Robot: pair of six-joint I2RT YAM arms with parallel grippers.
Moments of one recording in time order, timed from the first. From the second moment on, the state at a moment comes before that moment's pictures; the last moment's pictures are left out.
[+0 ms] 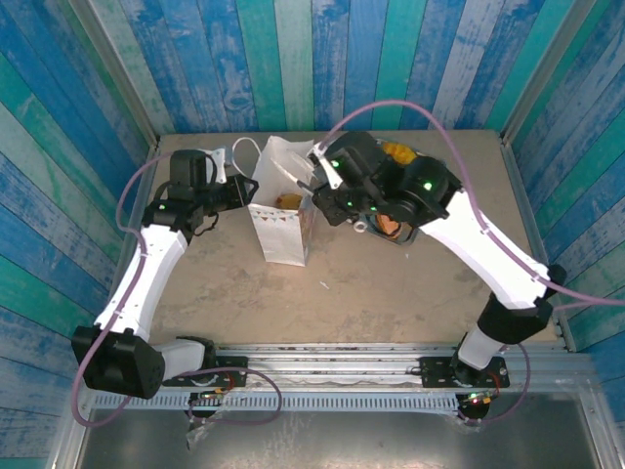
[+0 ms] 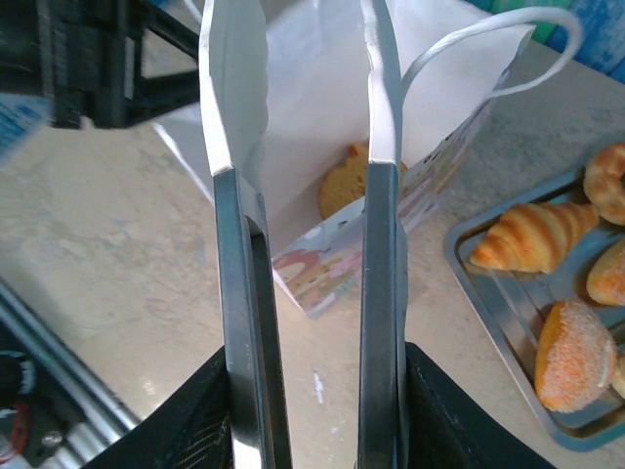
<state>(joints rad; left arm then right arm) -0.16 1.22 1.14 -0.54 0.37 -0.37 0.97 1.65 2.13 -1.25 0.16 0.28</state>
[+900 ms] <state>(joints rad) -0.16 0.97 1.04 -0.39 0.26 -0.38 0.41 1.22 1.49 -1.30 -0.01 0.31</state>
